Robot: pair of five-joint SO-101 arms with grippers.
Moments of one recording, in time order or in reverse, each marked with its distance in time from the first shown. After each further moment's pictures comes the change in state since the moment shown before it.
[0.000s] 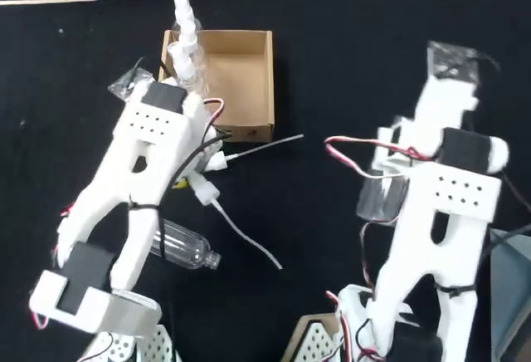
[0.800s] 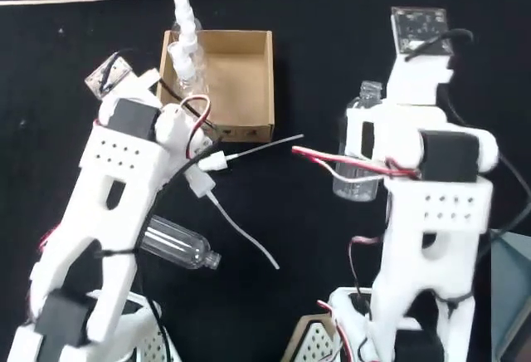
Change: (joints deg) left arm -0.4 -16.2 3.5 0.2 -2.1; right arm -11.0 -2.8 -14.2 4.9 -3.8
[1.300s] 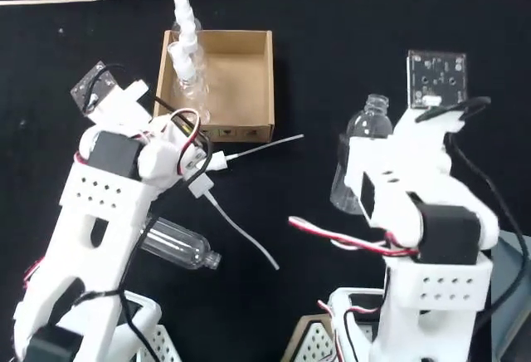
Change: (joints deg) left arm 0.0 -12.9 9.5 -5.6 0.0; right arm -0.2 -19.8 19.5 -9.1 -1.0
